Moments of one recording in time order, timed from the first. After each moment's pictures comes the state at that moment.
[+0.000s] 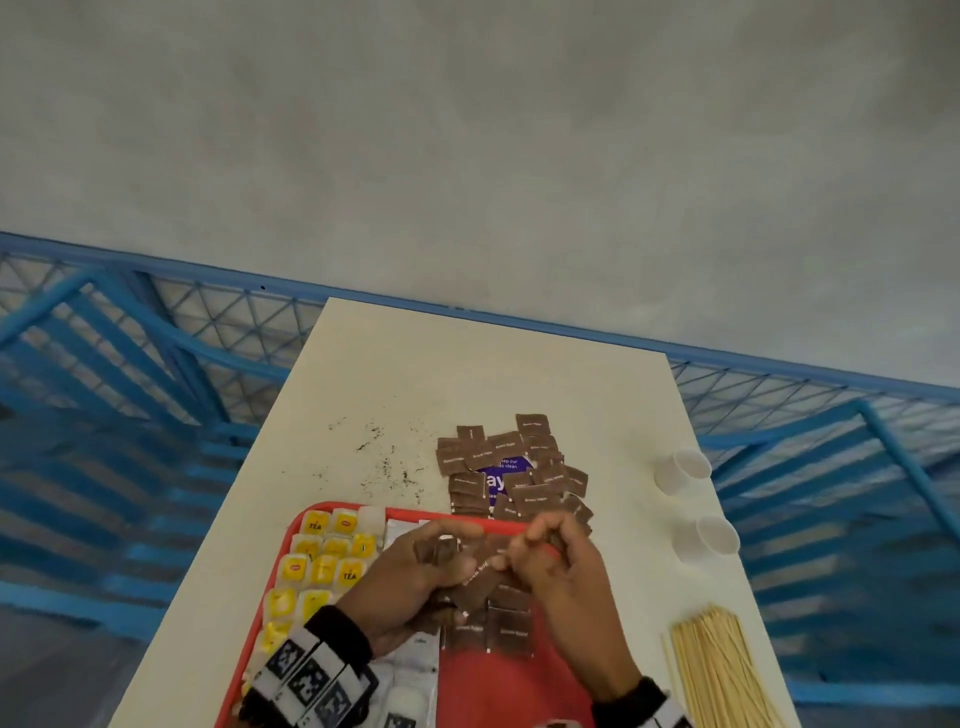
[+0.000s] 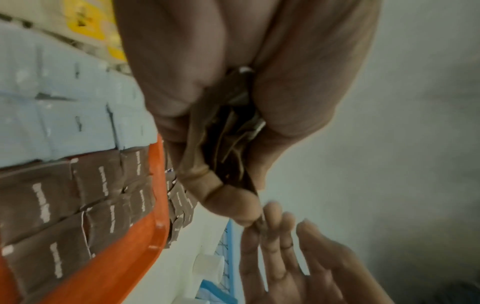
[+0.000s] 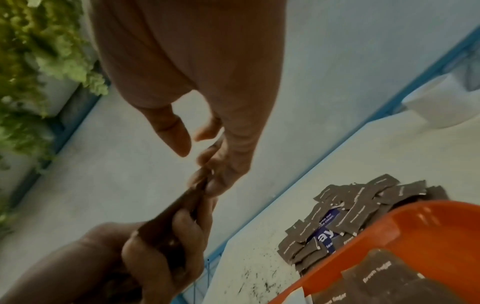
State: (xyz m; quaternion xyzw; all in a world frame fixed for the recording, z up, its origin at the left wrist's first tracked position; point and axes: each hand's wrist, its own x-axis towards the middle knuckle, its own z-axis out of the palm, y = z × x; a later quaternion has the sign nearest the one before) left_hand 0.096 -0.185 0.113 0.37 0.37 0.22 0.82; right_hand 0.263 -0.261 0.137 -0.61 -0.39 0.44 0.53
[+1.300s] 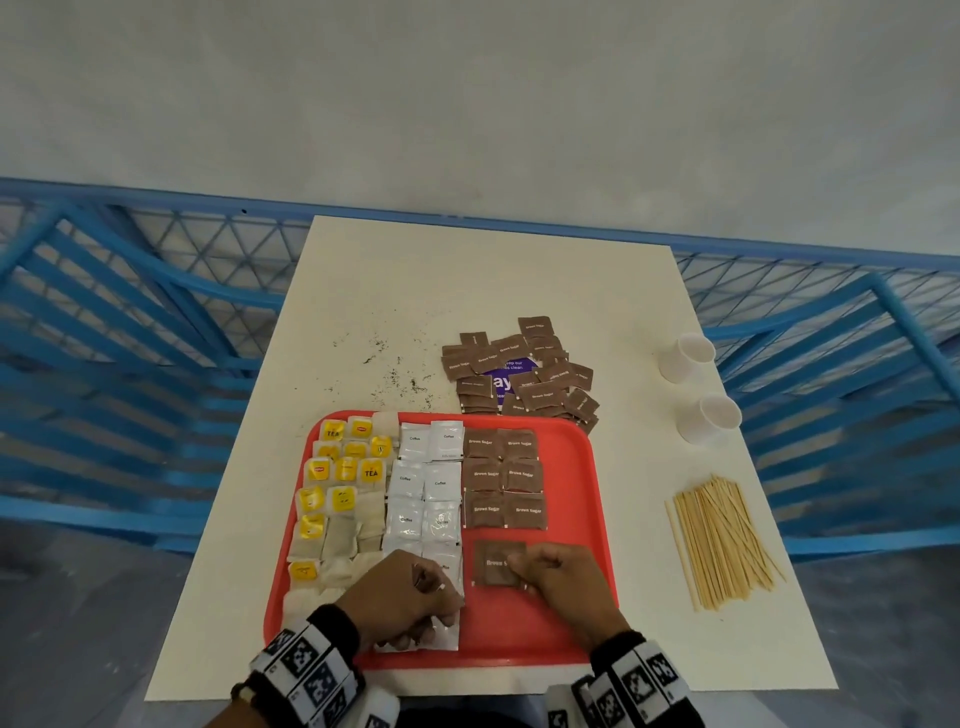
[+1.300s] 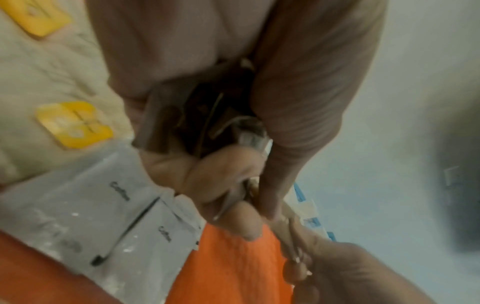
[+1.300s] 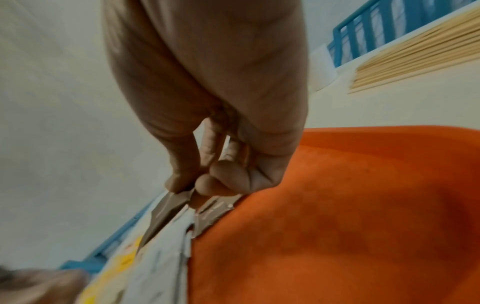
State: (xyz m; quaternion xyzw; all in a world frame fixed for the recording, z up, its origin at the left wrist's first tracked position) left_hand 0.035 -0.263 0.045 0.53 0.47 -0.05 0.70; right_hand 0.248 -0.347 0.035 -0.72 -0.28 0.53 0.34
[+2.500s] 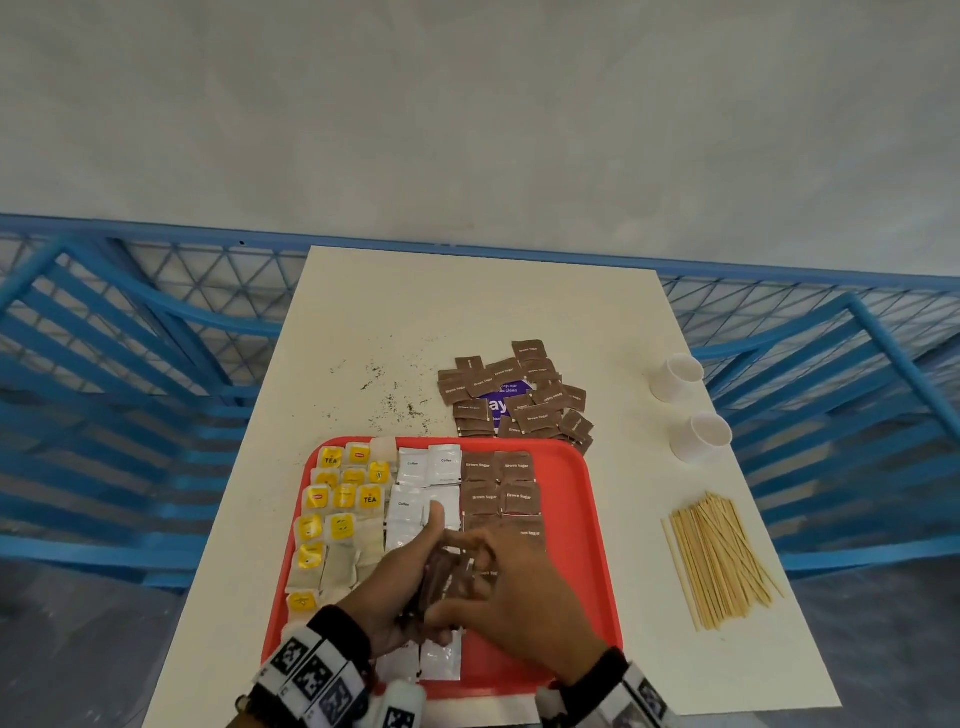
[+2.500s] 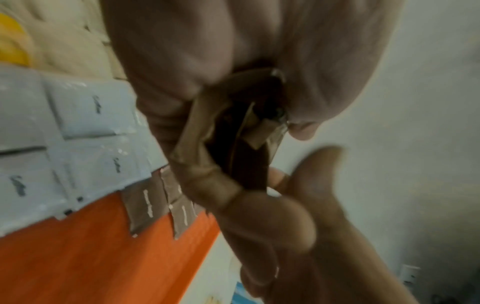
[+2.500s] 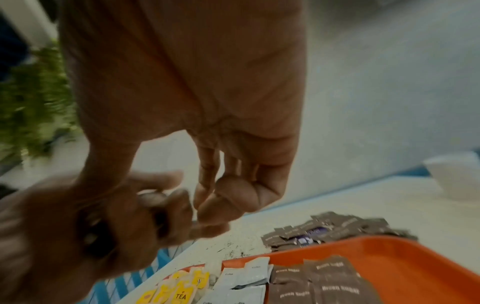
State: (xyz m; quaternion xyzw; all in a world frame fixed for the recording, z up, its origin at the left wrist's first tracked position) left_hand 0.054 -0.247 0.089 0.29 0.42 0.08 0.85; right_hand 0.199 -0.321 0.105 -0.71 -0.55 0.39 0.20
